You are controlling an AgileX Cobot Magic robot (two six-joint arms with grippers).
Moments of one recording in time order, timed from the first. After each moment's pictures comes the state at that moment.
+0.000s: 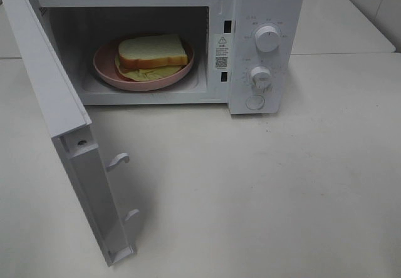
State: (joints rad) left arm 0.05 0.00 -0.50 -0.09 1.04 0.10; right arm 0.69 0.76 -0.78 -0.20 1.21 0.12
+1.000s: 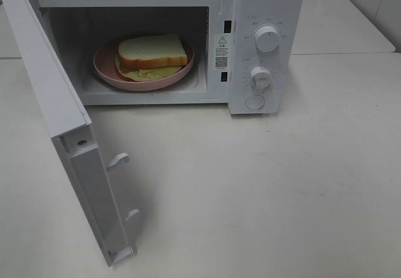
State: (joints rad) left arm 0.05 0.00 -0.50 -0.09 1.04 0.10; right arm 0.39 0.17 -0.63 -0.19 1.22 0.13
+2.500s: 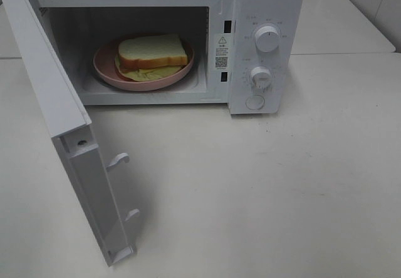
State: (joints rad) left arm 0.05 0.00 -0.50 -0.09 1.04 0.10; right arm 0.12 0.00 -0.50 -0.11 1.05 0.12
